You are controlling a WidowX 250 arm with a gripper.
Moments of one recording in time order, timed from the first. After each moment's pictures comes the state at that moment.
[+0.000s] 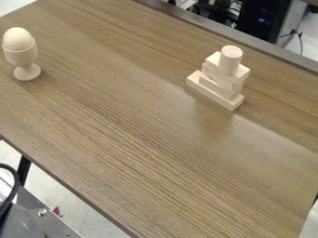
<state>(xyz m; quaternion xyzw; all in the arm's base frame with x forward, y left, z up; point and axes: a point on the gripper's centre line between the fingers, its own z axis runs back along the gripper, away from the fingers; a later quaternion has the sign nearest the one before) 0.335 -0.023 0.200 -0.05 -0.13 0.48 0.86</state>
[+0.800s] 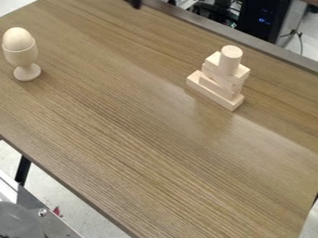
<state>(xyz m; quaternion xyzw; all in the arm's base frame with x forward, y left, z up) 0.303 0.075 0.179 -0.04 -0.08 0.62 0.78</state>
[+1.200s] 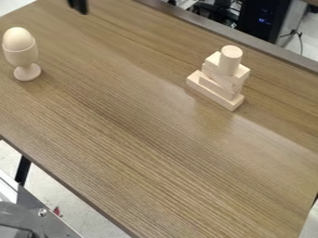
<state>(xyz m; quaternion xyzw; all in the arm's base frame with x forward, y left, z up) 0.273 0.141 0.163 -0.03 -0.08 0.68 0.73</state>
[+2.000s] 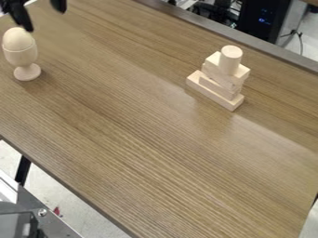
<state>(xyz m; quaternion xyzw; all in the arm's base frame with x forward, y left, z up) 0.247 0.220 0.114 -0.01 -0.10 0.69 0.72</state>
